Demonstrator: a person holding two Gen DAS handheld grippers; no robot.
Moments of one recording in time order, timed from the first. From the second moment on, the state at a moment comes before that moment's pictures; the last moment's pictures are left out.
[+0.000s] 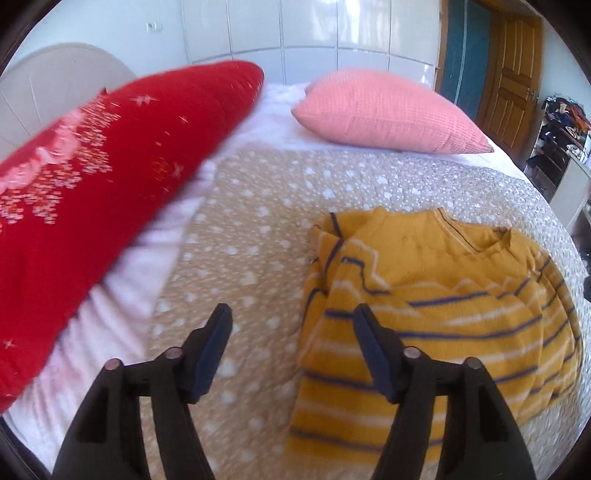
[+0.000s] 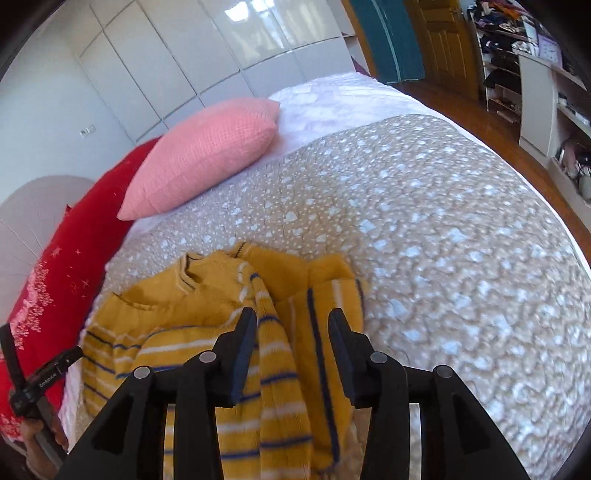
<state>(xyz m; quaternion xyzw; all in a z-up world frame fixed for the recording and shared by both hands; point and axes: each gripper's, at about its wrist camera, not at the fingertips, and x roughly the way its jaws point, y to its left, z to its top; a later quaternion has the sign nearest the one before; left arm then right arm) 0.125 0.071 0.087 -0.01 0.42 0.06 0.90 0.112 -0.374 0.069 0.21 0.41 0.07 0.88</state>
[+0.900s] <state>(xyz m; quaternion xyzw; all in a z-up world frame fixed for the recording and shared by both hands) 0.114 0.093 -0.004 -0.29 0.44 -0.16 0.83 0.063 -0.327 -0.009 0.34 0.39 0.11 0.85</state>
